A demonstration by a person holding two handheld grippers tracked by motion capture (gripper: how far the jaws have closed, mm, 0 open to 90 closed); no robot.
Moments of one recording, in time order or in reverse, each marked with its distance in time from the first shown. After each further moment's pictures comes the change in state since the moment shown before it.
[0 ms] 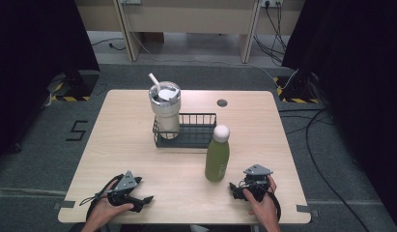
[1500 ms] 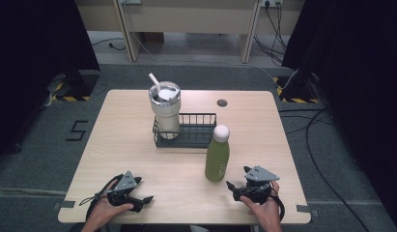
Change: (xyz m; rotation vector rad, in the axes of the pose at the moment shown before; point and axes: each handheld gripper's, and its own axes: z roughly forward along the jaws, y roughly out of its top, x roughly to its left) left arm 0.000 0.000 0.000 0.000 -0.002 0.000; right arm 0.016 0.013 -0.037 -0.199 0.112 -0.123
